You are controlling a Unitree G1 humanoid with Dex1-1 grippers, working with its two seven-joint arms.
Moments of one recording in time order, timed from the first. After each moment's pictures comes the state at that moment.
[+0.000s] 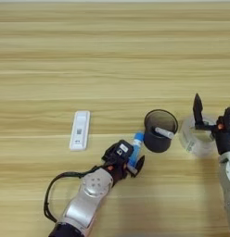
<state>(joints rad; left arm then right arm) 0.02 0.04 -0.35 0.33 0.13 0.06 -0.24 0.09 -0.06 -0.08 -0.04 0.07 -0.27 0.05</state>
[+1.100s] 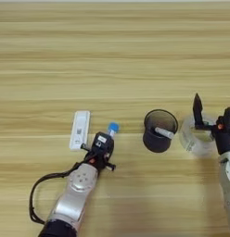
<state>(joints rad) 0.00 0.05 -0.18 0.36 0.13 0.05 -0.05 0.09 -0.06 -0.08 -0.04 0.07 -0.27 0.05</state>
